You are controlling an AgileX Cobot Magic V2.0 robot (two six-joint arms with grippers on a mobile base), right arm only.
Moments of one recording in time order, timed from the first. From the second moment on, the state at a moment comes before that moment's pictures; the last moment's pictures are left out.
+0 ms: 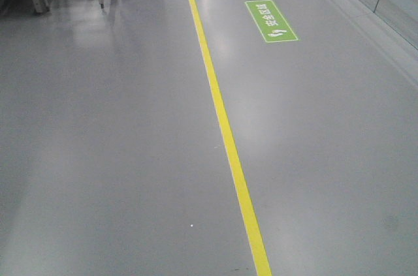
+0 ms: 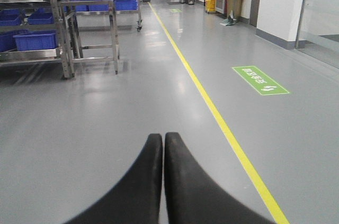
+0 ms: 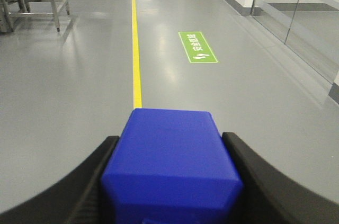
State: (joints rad) arm -0.09 0.20 -0.41 0.09 0.55 -0.15
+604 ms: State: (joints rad) arm -0.09 0.20 -0.41 0.09 0.55 -0.15
